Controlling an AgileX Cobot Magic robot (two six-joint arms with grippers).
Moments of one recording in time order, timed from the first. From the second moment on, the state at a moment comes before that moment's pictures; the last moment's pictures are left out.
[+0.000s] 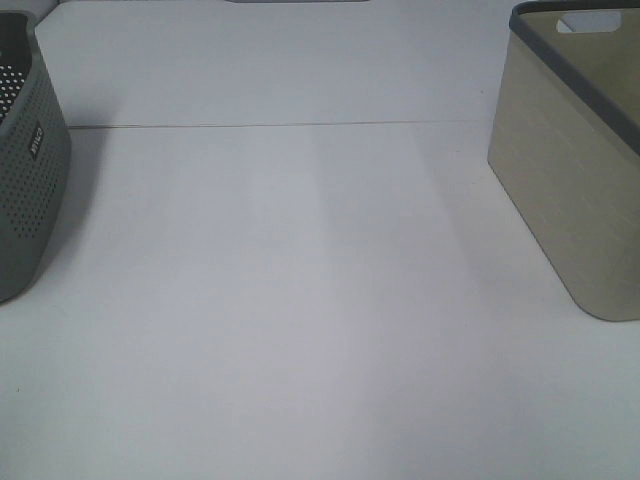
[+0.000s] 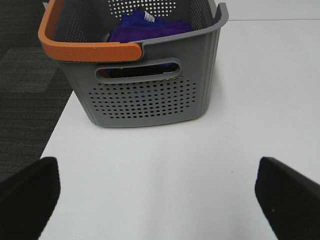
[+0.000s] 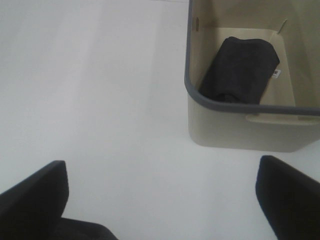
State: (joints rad) left arm 0.03 0.00 -0.51 0.13 1.05 -0.06; right arm 0.30 0.65 -1.08 -0.11 1.22 0.09
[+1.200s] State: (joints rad) left arm 0.03 0.00 -0.51 0.13 1.05 -0.06; right arm -0.07 0.00 -0.45 0.17 1.11 -0.12
